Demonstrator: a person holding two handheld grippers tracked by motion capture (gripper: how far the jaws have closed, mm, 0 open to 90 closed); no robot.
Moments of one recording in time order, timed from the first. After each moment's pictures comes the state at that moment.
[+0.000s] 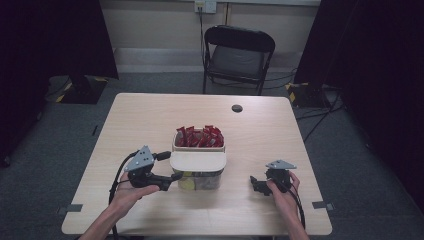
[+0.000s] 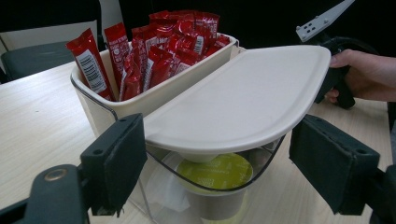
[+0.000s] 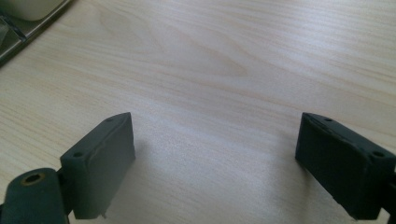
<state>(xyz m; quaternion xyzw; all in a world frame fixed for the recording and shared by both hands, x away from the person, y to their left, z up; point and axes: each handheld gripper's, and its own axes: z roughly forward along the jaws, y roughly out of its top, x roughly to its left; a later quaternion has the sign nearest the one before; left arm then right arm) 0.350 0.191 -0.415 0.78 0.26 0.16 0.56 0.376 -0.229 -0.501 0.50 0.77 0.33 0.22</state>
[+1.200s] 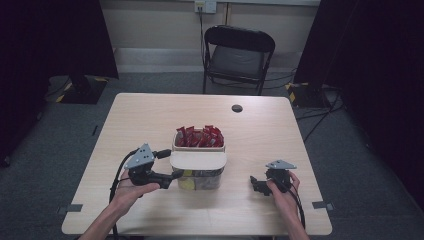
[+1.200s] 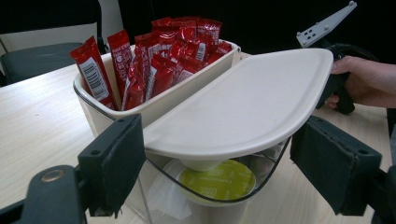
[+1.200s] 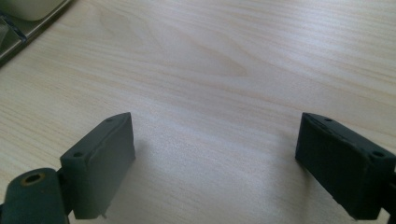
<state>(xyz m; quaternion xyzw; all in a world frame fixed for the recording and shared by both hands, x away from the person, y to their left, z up) 0.354 0.190 -0.411 0.77 0.26 0.16 0.56 0.376 -0.229 -0.501 0.50 0.77 0.33 0.22</state>
